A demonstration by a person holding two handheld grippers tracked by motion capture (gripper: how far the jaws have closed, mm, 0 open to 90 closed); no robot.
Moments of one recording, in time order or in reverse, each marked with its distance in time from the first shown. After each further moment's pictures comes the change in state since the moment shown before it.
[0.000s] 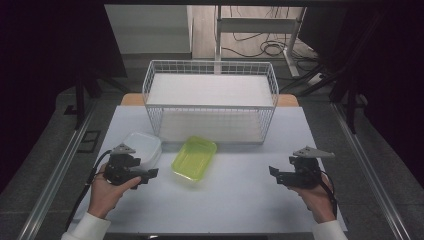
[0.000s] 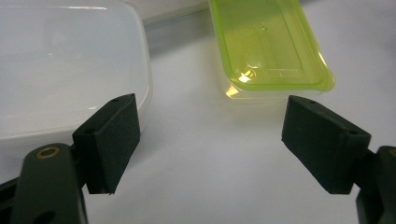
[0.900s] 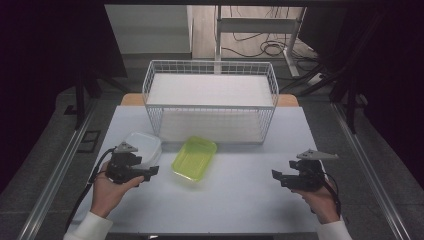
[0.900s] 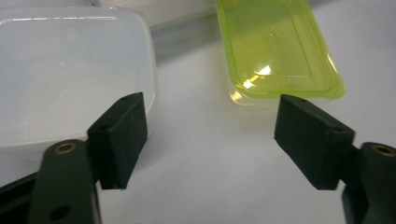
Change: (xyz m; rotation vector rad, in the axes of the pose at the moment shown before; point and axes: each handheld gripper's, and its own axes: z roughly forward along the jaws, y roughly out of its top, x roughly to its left) left arm -0.009 0.007 0.001 0.004 0.060 0.015; right arm -0.012 -0.011 0.001 0.028 0.055 0.019
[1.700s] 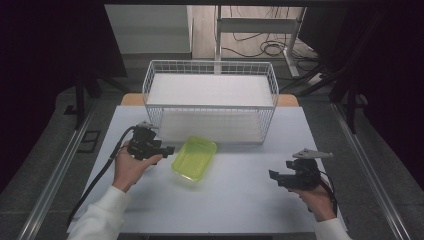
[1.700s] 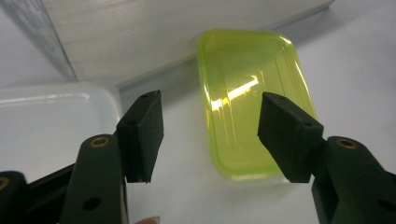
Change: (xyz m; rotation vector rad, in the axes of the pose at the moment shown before) left arm -0.009 0.070 0.039 0.054 -0.030 -0.020; right arm 0.002 0.002 0.009 0.025 0.014 -0.004
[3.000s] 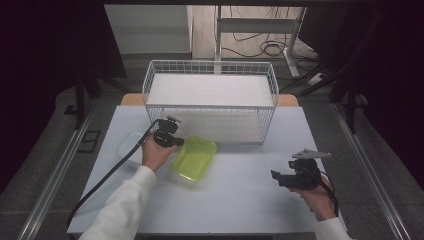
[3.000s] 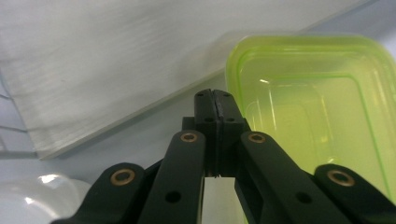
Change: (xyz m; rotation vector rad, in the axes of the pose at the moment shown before) left arm 0.009 0.029 0.094 0.117 0.034 0.001; right arm -0.005 -0.003 0.005 0.030 -0.059 -0.022
